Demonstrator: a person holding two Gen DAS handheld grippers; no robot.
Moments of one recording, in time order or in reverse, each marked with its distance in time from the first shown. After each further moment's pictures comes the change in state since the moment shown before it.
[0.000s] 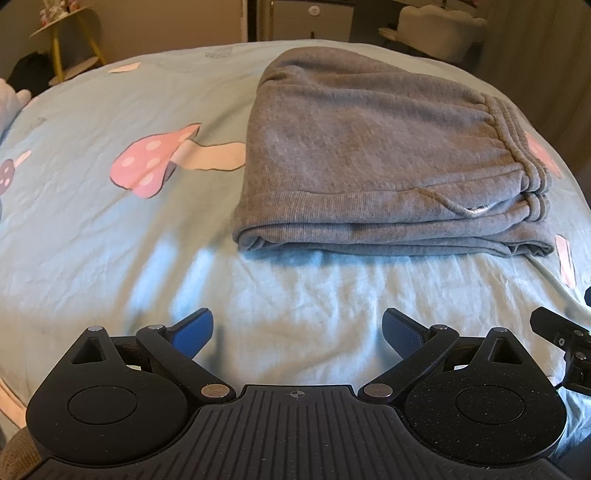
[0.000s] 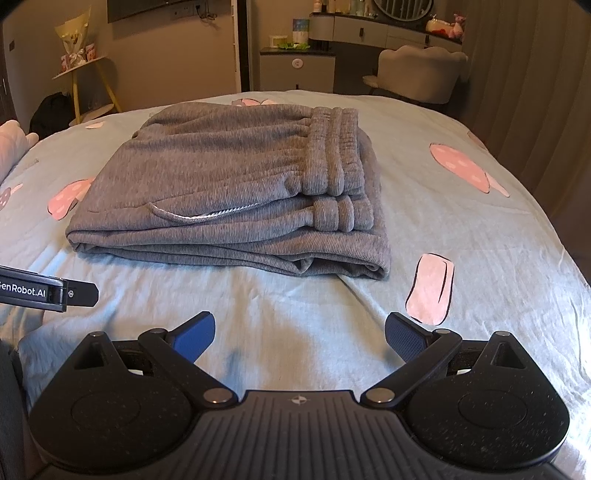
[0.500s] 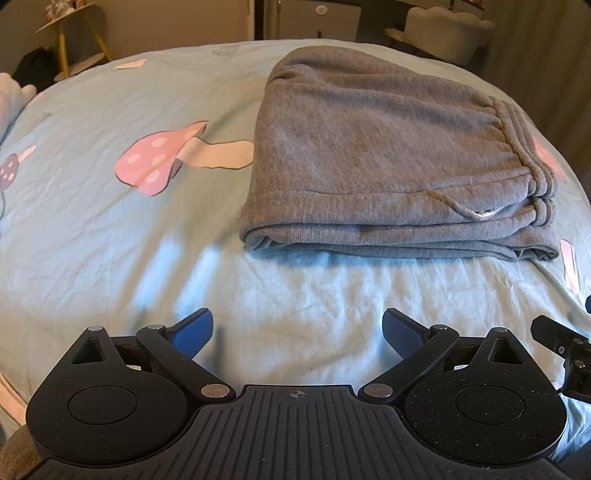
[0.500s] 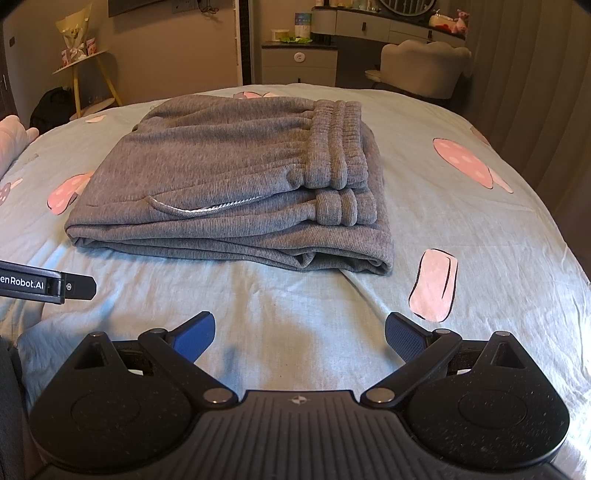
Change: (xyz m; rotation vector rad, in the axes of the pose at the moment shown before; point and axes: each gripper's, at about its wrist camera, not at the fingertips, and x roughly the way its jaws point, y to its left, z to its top) left arm 0.001 0.002 0.000 -0.021 0.000 0.011; right arm 0.004 0.000 0.001 -0.006 0.025 0.004
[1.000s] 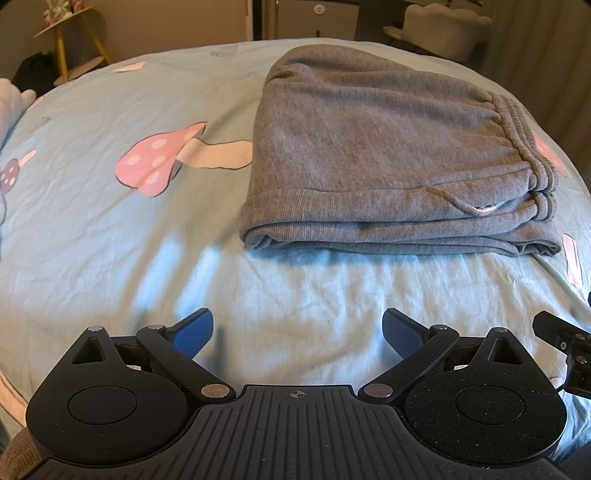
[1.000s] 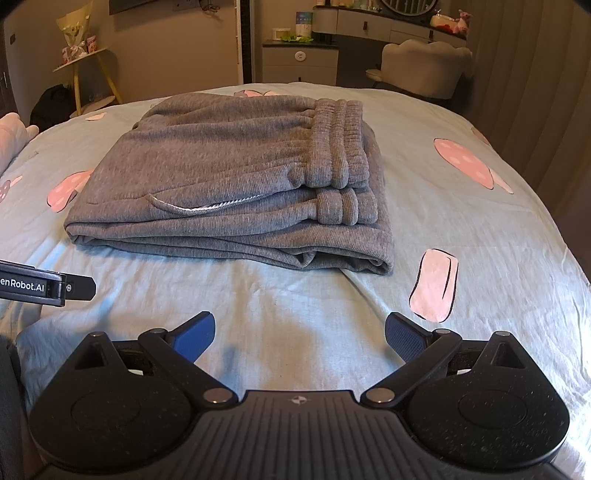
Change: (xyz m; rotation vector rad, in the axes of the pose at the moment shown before) left arm 0.000 -0.004 -0.001 0.019 0.000 0.015; right arm 0.001 0.001 0.000 -0.007 0.003 -0.001
